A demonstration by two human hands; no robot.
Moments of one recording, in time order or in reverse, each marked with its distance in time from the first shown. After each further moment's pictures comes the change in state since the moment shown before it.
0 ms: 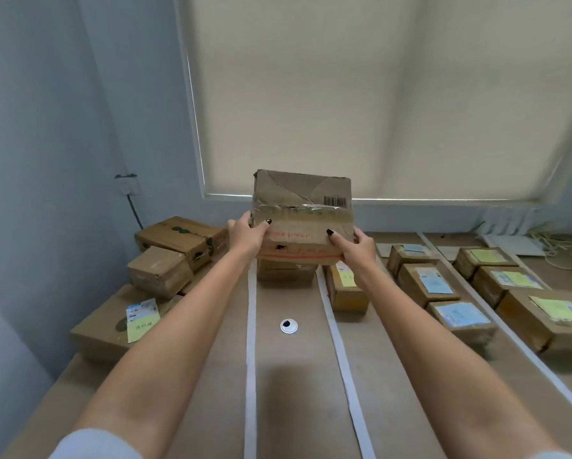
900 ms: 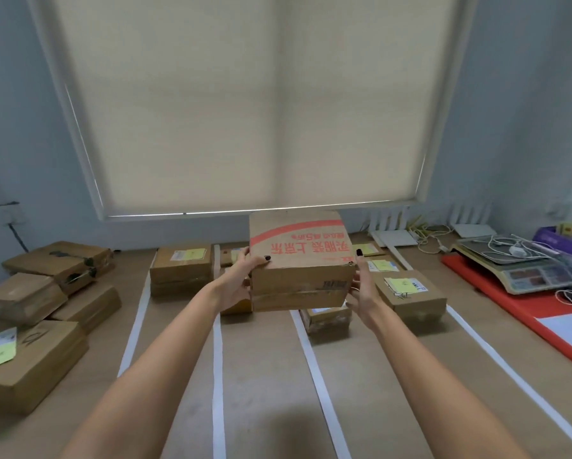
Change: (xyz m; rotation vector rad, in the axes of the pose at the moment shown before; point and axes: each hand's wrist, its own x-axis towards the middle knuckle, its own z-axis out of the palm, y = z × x) left_hand -0.181 0.076 0.248 -0.395 -0.718 -0.216; right_hand -0.065 0.049 -0.364 0.176 0.018 0.159
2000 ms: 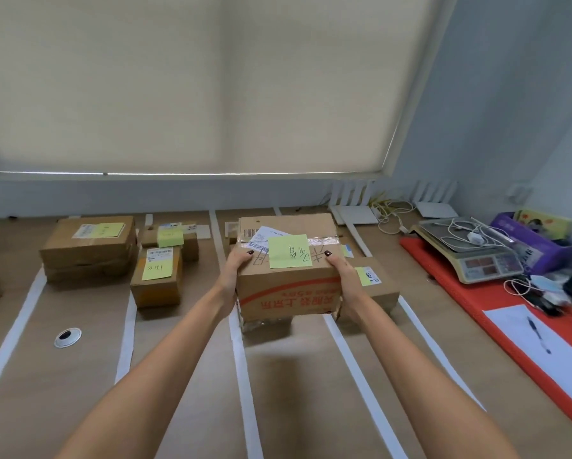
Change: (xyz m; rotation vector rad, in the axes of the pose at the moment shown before) left_hand 0.173 -0.062 0.117 -0.148 0.092 0.047; right_hand 0.131 0.013 -0.118 -0.183 0.059 0.050
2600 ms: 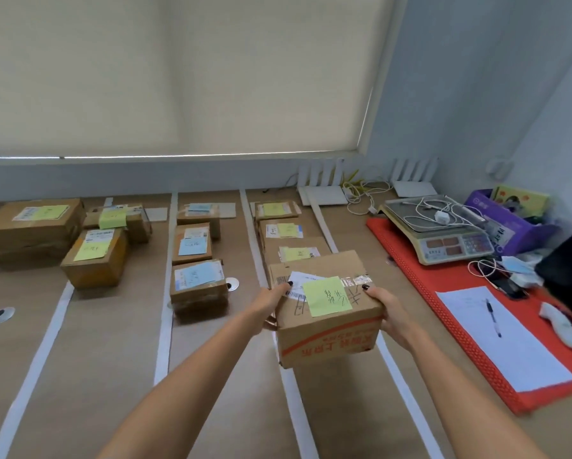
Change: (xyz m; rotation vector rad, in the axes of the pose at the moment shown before) left_hand 0.000 -0.120 0.247 0.397 0.012 -0.432; right_hand 0.007 0.100 -0.295 0.002 -0.031 0.230
